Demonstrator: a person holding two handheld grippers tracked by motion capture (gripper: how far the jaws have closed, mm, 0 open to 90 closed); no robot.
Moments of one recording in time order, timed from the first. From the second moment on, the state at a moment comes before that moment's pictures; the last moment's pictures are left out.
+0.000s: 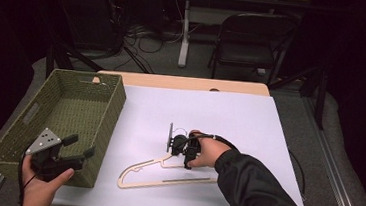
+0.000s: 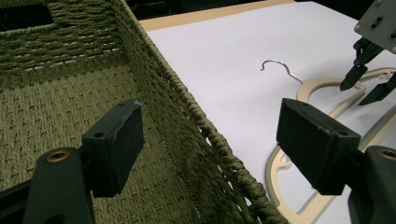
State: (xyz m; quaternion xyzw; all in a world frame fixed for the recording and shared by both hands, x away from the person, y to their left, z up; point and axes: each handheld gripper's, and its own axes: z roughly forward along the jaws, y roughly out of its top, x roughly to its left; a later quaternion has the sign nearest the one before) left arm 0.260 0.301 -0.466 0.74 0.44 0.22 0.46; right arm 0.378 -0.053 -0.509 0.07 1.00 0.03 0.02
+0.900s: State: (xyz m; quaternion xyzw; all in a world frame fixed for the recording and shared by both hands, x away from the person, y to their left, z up) left arm 0.260 0.301 -0.467 0.74 0.44 0.22 0.46; right arm 0.380 -0.052 -0.526 0.06 1.00 0.01 0.01
